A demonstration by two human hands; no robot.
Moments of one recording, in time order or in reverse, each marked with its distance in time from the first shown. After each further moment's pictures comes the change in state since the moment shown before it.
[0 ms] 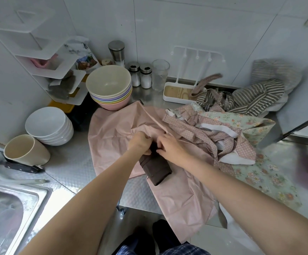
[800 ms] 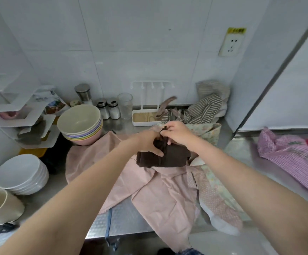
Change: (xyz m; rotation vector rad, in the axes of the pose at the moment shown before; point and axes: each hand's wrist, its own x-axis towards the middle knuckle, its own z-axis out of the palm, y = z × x) left_hand -0.049 0.111 -0.006 0.877 -0.347 0.823; right_hand -0.055 -0.001 -0.130 0.724 0.295 0.412
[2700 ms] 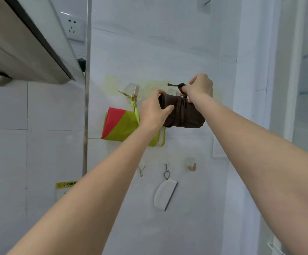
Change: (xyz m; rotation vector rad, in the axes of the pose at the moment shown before) left_hand 0.229 0.682 -0.276 -0.477 1.250 0.643; right_hand -0.157 -0.137 -0.753 -0.131 1.285 -0.476
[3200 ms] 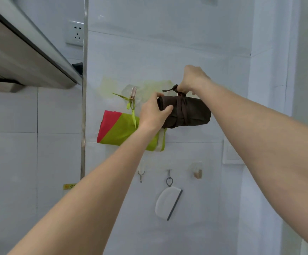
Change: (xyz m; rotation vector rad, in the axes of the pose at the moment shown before) left_hand 0.015 -0.006 0.025 0.068 0.049 -0.075; right_hand 0.051 -0.007 0.011 -0.530 -0.269 -0.308
